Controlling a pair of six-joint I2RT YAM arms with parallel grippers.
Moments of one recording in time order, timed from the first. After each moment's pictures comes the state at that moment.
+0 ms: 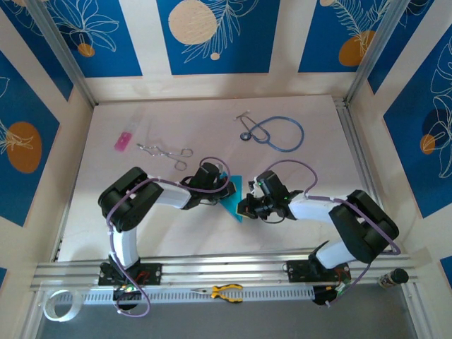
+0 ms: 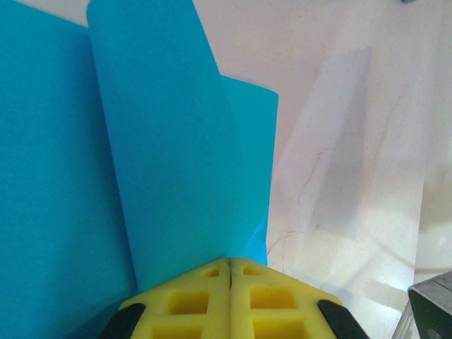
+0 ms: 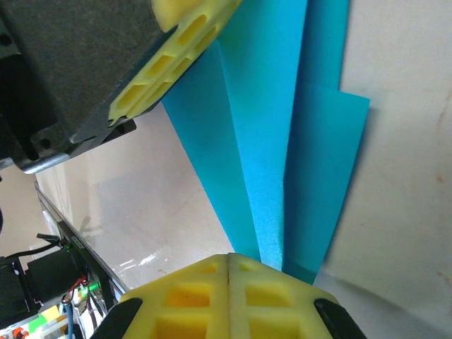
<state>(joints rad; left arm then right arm) -0.75 1.89 0.81 0.39 0.28 -1.08 0.63 1.45 0.51 0.03 -0.52 0.90</state>
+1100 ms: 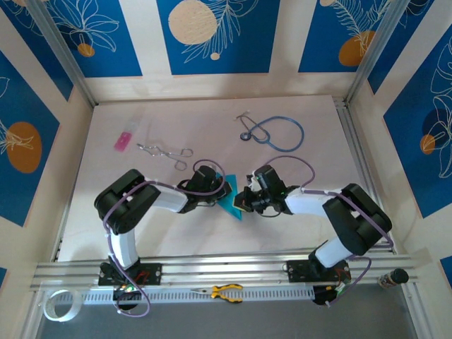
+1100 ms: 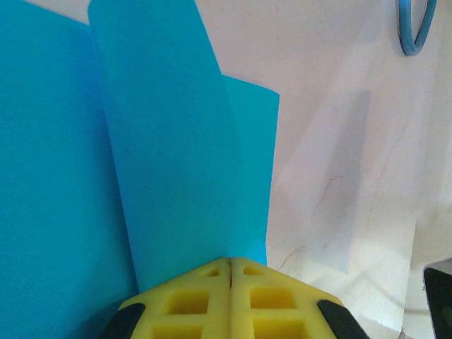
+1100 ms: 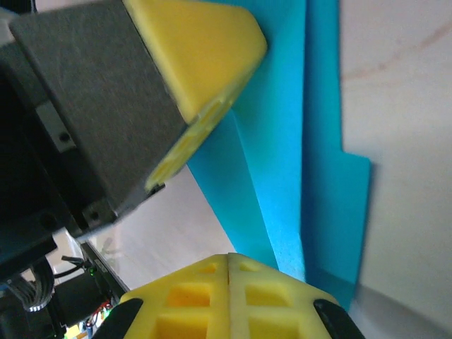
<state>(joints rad) -0.75 1.85 0.74 0.44 0.18 -1.18 0.61 1.53 0.58 0.09 -0.53 0.95</state>
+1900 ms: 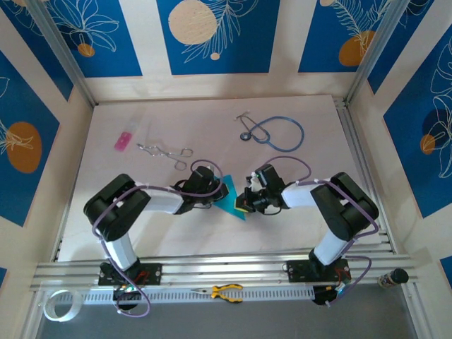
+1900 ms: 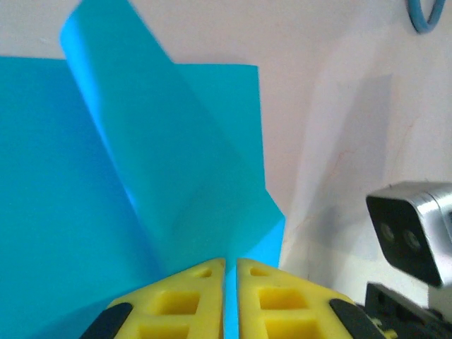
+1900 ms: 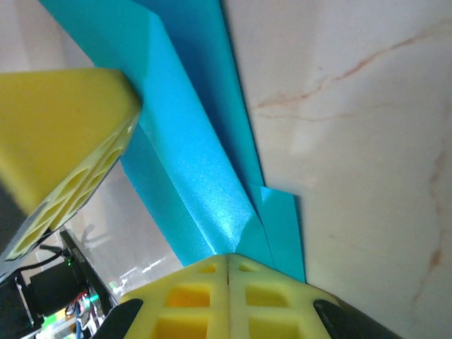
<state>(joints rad) -0.76 1.75 0.72 0.32 0.16 -1.07 0.54 1.66 0.60 0.07 -0.63 0.82</state>
